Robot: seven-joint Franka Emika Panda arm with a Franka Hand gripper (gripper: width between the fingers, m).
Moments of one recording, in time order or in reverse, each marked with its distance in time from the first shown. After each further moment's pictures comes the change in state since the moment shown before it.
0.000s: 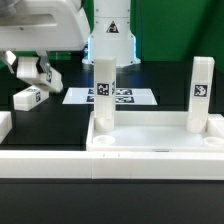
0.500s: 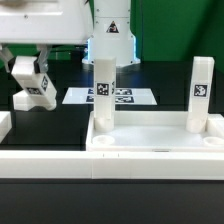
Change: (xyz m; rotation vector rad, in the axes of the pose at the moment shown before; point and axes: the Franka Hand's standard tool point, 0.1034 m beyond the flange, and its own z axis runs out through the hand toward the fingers) arm 0.018 -0.018 -0.026 -0.045 0.324 -0.024
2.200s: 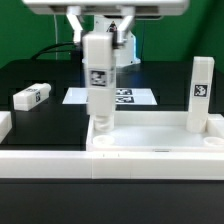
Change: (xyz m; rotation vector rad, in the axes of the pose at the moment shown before) arm 0.026 -0.135 -0.041 0.010 0.602 0.003
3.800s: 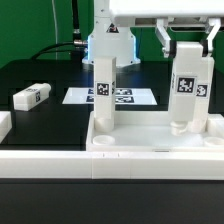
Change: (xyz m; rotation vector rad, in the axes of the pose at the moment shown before) arm -0.043 -0.083 -0.001 0.066 -0.002 -0.125
